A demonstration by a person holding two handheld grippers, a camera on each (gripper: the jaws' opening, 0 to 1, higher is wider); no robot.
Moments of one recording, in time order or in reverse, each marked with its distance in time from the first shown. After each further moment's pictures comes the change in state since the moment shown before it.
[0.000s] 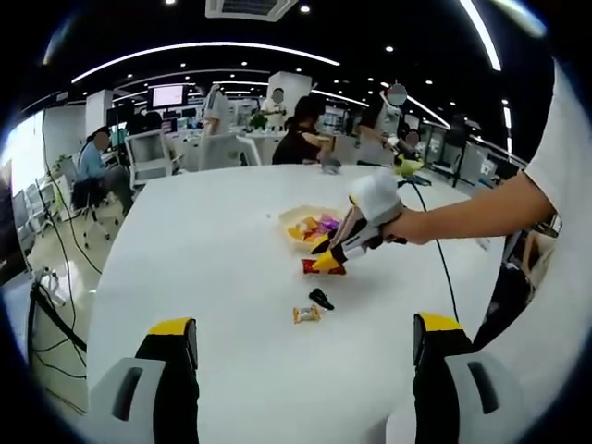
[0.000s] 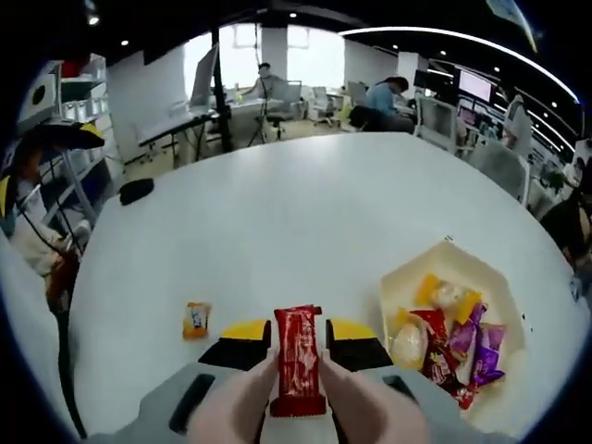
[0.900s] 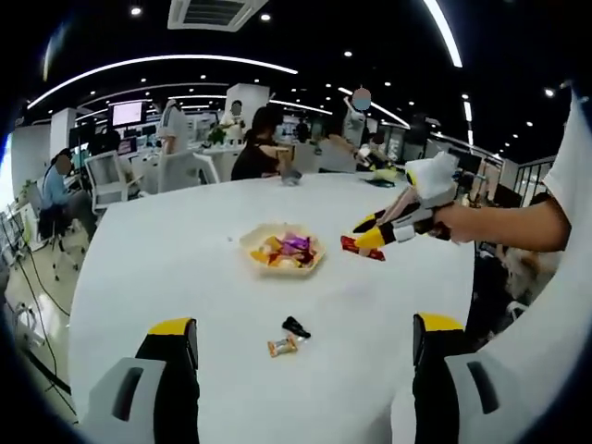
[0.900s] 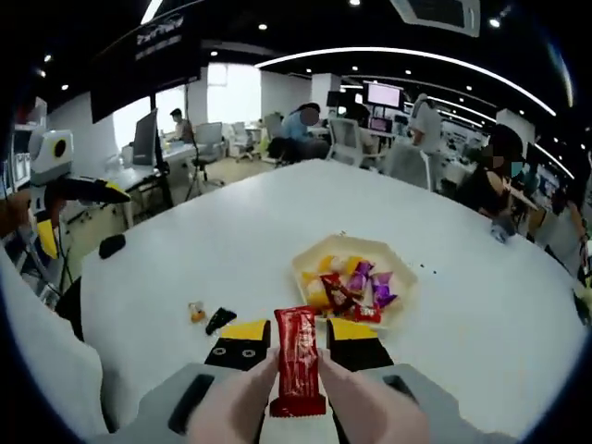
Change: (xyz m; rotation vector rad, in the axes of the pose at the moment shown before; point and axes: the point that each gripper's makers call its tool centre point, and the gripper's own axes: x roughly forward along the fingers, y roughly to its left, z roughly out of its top) left arm 0.040 -0.028 0.033 0.109 -0.049 -0.198; right arm -0.165 -0.023 -0.023 0.237 -0.148 -0.349
